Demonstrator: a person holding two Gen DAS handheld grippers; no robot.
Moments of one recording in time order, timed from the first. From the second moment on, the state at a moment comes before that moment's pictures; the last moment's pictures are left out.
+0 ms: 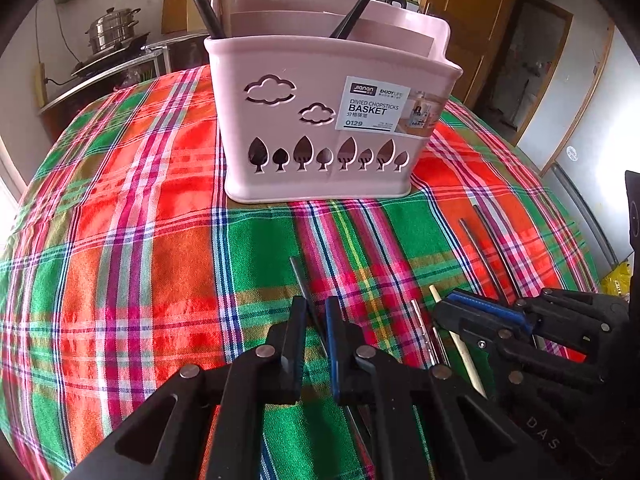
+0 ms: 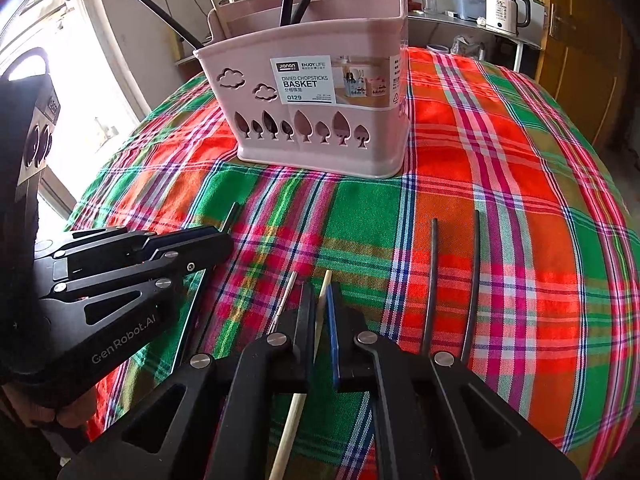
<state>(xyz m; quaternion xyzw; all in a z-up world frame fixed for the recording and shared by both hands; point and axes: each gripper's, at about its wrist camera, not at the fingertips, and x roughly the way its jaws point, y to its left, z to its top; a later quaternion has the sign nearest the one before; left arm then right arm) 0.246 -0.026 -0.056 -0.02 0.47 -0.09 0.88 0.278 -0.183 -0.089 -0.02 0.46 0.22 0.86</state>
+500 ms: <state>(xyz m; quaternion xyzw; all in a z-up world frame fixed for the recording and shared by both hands) 0.236 -0.015 -0.001 -0.06 0.43 -0.13 0.89 0.271 -0.202 -0.038 0.01 0.40 0.24 0.88</state>
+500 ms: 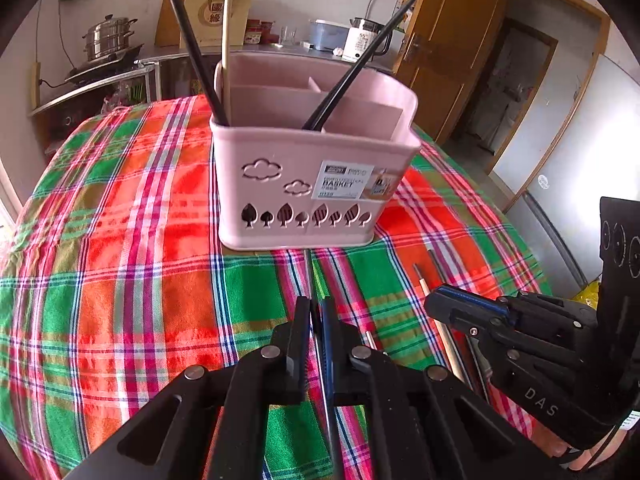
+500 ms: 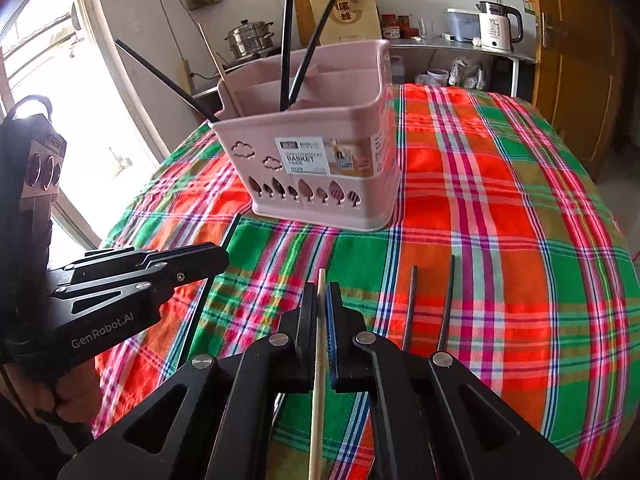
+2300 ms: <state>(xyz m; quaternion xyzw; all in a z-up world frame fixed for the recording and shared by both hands) 0.228 0.032 0.220 -0.05 0.25 -0.13 0.96 0.273 -0.209 0.134 0.04 0.18 0.27 0.95</state>
